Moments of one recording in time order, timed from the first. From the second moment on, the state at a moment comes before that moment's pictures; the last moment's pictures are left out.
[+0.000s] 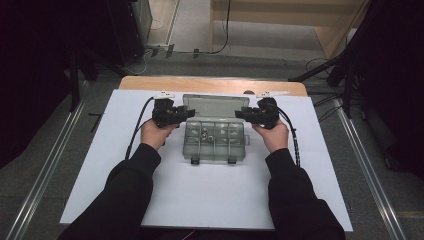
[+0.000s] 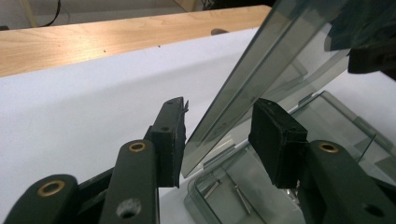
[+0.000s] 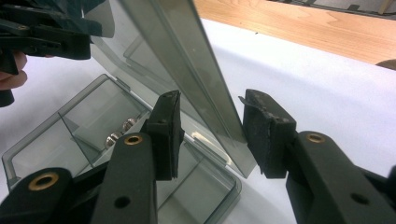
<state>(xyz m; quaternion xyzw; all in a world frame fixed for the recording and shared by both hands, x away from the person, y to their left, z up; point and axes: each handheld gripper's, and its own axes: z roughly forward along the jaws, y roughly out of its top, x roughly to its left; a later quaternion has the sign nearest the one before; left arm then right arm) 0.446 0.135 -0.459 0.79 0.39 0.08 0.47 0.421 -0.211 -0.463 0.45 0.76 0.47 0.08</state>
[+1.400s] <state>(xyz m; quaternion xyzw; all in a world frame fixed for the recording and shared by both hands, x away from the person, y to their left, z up) 0.460 0.179 -0.440 0.81 0.43 0.02 0.40 0.414 -0.209 -0.462 0.44 0.76 0.46 0.08</state>
